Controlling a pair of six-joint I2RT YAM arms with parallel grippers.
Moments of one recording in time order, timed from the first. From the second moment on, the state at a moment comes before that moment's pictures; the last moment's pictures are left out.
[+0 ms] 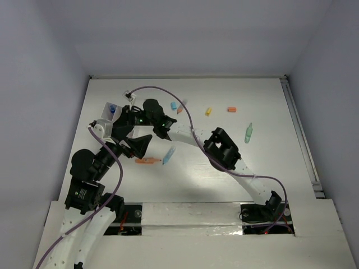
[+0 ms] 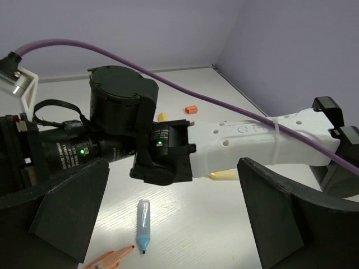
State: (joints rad) left arm -0.31 0.39 0.67 -0.18 0.30 -0.35; right arm 0.95 2.53 2.12 0.48 -0.62 0.73
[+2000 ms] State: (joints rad) left arm -0.31 0.39 0.67 -0.17 0.31 -0.35; right arm 0.76 2.00 1.51 0.36 -0.41 0.53
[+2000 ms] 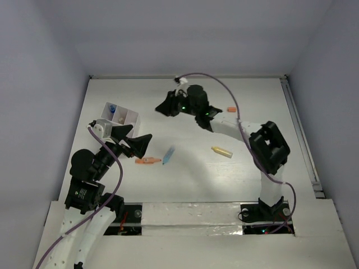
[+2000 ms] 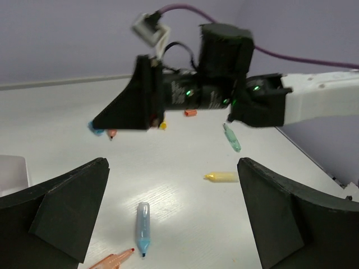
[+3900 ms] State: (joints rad) left arm -0.35 0.49 0.67 -0.17 0.28 -0.35; right arm 0.50 1.75 1.09 -0.63 0.03 0.16
